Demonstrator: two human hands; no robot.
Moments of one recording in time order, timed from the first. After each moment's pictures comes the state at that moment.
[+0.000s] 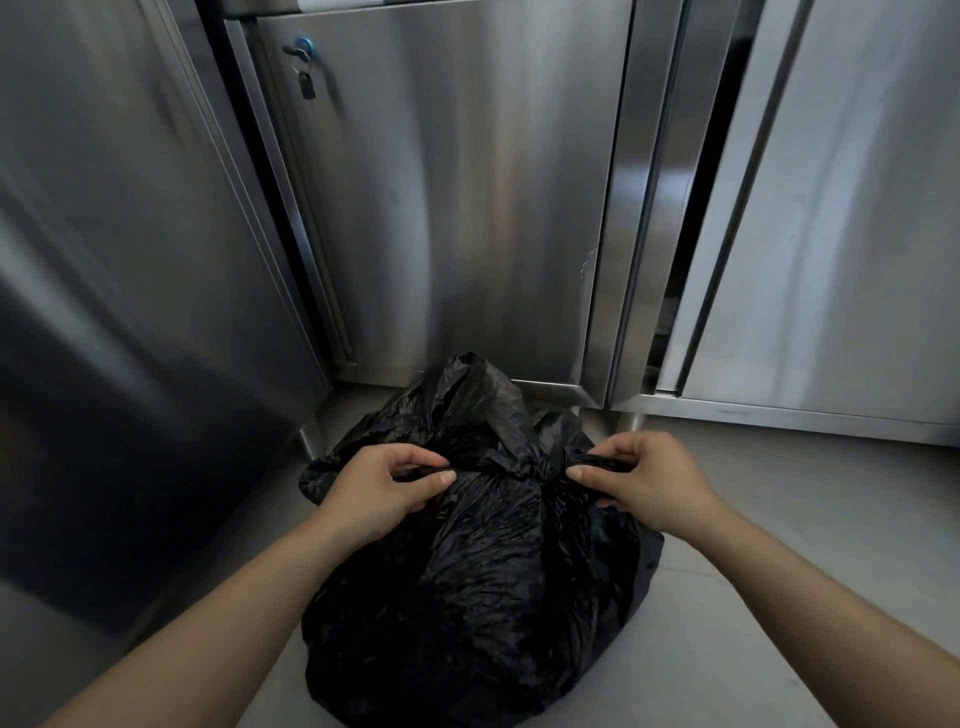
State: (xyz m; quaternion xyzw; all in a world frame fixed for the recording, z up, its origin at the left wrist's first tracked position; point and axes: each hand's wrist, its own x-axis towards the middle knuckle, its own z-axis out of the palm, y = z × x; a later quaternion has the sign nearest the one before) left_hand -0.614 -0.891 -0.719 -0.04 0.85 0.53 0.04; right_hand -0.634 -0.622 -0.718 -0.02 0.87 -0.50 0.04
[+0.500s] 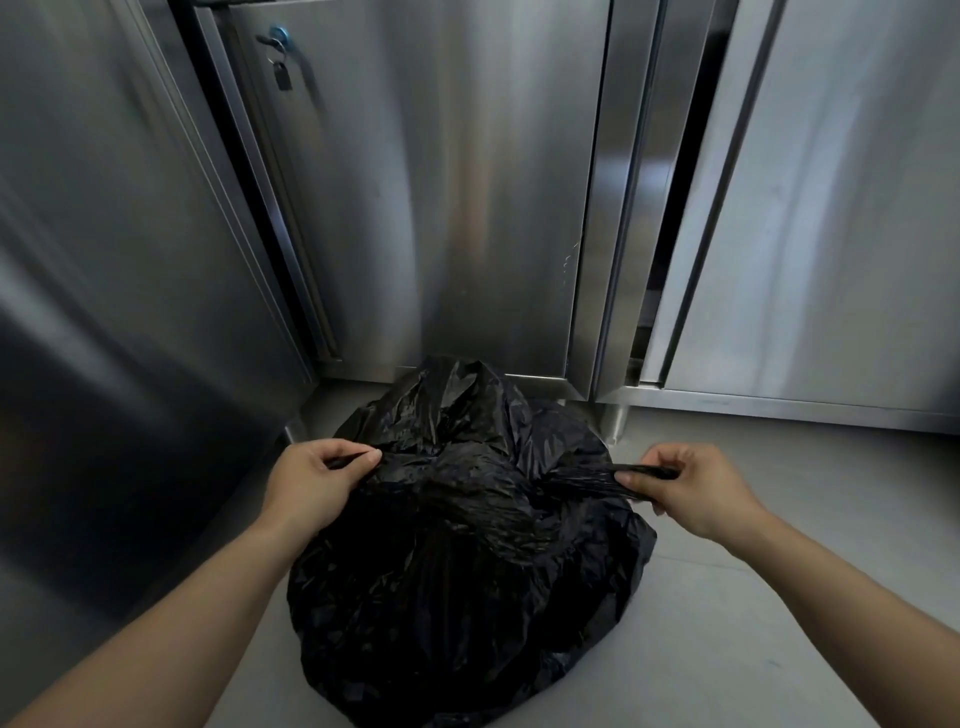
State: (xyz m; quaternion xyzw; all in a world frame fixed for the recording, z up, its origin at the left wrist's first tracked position) left_hand -0.619 -0.923 -0.724 -0.16 0.85 0.50 -0.09; right_hand -0.626 -0.576 -0.729 0.04 0.85 -0.53 0.03
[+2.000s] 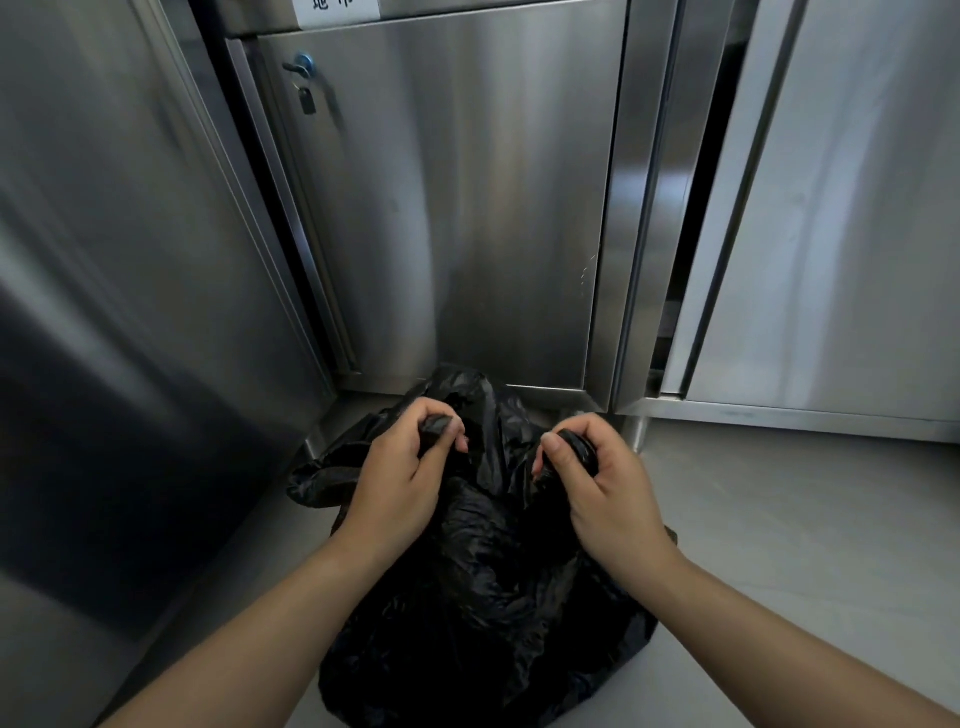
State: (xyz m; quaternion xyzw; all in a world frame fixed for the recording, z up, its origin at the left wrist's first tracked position) left_hand -0.609 -0.862 -0.694 0.13 0.83 0.49 -0.22; right_hand -0.604 -0.680 -0.709 -0.16 0.74 -0.64 -0.15
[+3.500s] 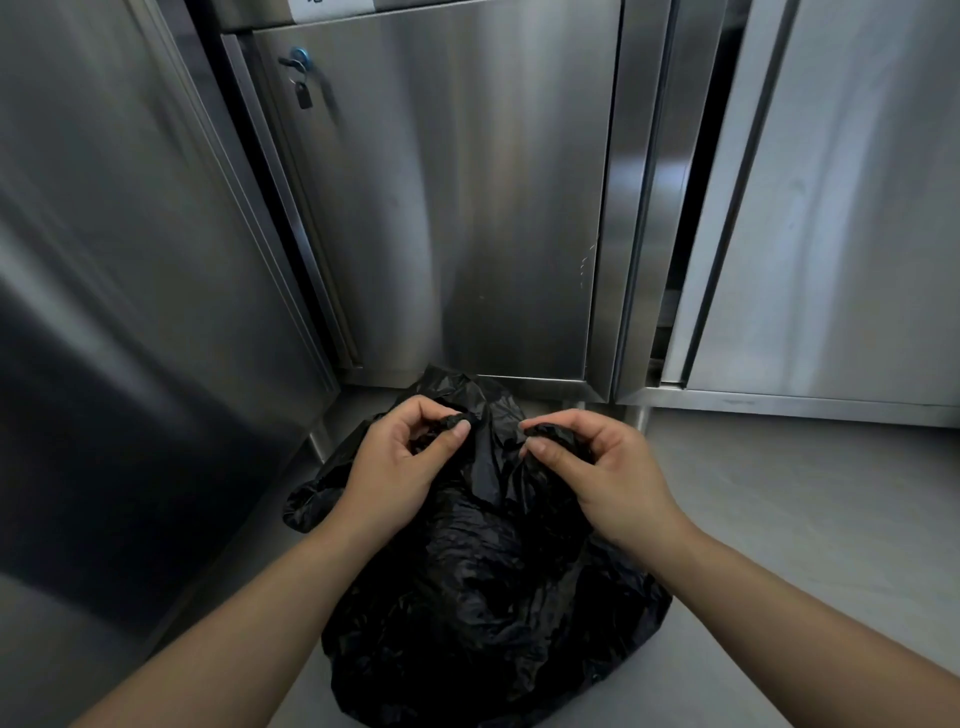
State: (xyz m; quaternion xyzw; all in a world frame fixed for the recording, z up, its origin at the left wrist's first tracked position) left_hand -0.607 -0.866 -0.689 0.10 0.77 0.61 -0.14; right_hand -0.602 -0.674 -0.695 -0.15 0.66 -0.73 -0.02
